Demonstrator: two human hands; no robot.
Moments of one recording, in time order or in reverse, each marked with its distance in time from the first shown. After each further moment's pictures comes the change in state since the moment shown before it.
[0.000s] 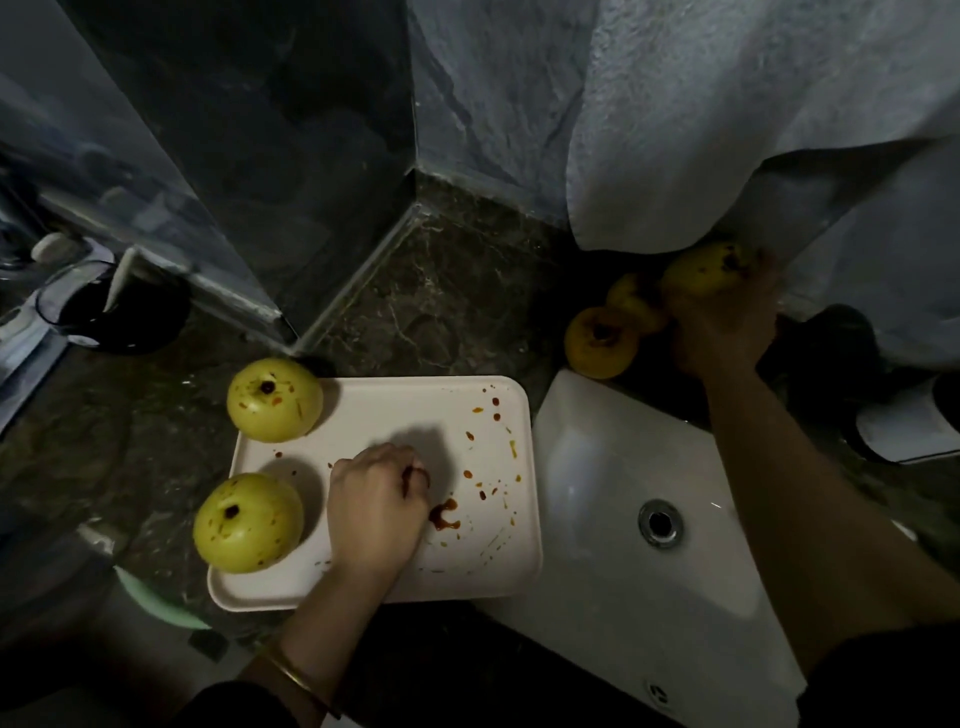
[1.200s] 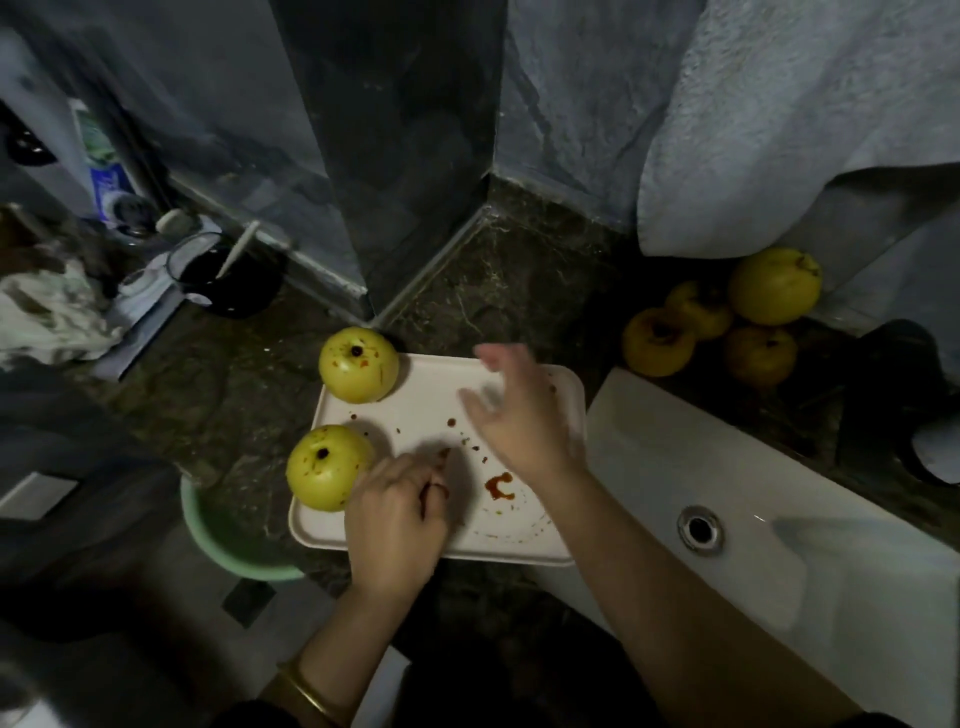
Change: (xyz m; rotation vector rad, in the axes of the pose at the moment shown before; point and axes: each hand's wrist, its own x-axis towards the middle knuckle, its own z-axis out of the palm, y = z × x) left_hand -0.056 -0.025 -0.028 -0.035 0.196 0.008; right_hand -0.228 -0.060 0.071 0.097 -0.624 -0.603
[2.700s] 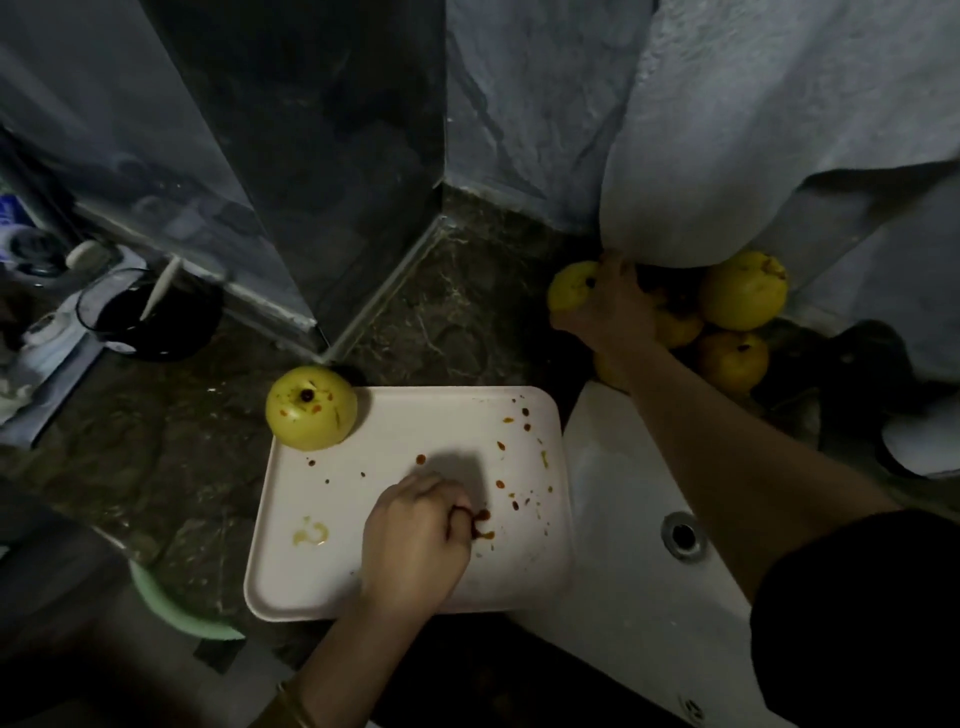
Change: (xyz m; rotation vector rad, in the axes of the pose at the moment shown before) left_hand 0.035 0.020 0.026 -0.008 -0.183 0.161; right_hand 0.129 0.089 -0.095 -0.468 0.036 0.403
